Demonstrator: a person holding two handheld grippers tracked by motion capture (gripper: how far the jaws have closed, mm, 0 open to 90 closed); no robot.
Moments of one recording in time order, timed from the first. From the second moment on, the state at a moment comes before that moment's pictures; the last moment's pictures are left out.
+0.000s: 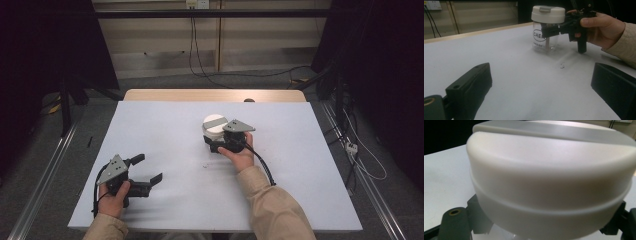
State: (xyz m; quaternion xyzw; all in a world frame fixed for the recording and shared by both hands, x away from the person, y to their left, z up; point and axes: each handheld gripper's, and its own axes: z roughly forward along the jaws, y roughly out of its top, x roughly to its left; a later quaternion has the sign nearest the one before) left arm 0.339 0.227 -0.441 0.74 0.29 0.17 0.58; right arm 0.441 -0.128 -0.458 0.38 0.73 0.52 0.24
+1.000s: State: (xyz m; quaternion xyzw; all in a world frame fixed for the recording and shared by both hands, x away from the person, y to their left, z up) left arm 0.361 0.203 -0.436 0.74 0.30 0.15 0.58; right arm 0.440 -0.129 -0.460 0.37 0.73 0.52 0.25
